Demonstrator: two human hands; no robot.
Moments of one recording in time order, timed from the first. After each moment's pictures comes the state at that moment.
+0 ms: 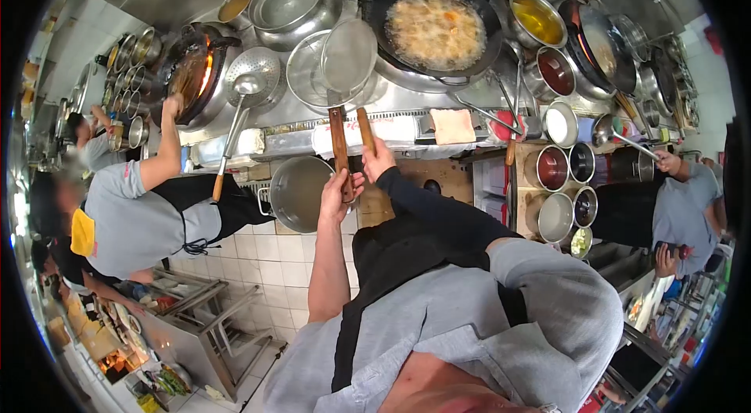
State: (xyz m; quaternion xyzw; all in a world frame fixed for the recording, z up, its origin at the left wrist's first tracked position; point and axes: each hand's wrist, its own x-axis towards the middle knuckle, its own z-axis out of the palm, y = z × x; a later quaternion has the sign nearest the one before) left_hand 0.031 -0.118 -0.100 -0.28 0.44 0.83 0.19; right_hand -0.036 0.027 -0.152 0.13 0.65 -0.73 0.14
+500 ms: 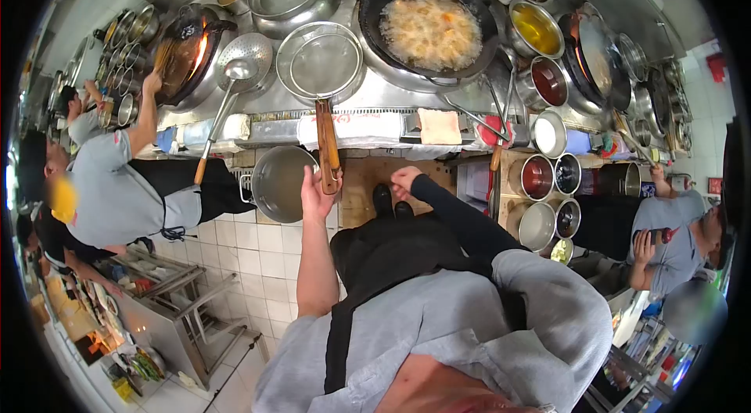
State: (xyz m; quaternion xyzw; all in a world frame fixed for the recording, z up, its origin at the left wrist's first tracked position) left_hand 0.053 -0.115 -0.128 -0.27 0.23 0.93 0.12; right_hand 0.008 0.175 -0.202 0.19 0.63 -0.58 0.48
